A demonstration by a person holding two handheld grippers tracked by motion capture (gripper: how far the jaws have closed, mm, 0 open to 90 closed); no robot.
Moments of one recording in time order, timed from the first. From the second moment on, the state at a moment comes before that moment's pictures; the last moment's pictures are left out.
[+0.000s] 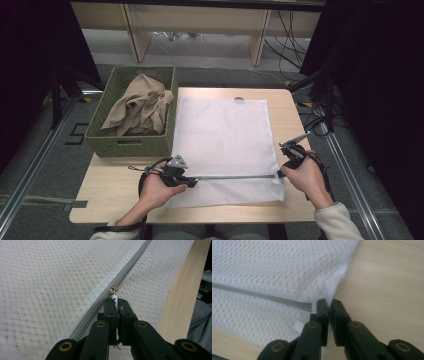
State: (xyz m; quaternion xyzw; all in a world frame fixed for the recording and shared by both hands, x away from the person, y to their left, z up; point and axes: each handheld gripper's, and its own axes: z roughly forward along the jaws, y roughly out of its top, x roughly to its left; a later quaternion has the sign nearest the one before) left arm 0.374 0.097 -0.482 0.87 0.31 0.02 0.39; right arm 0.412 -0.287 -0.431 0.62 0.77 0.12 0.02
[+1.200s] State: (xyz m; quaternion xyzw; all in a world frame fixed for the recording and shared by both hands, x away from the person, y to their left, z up) left arm 0.370 0.117 -0.485 0.86 0.32 0.03 0.39; right arm 0.414 -0.291 -0.435 0.62 0.78 0.12 0.03
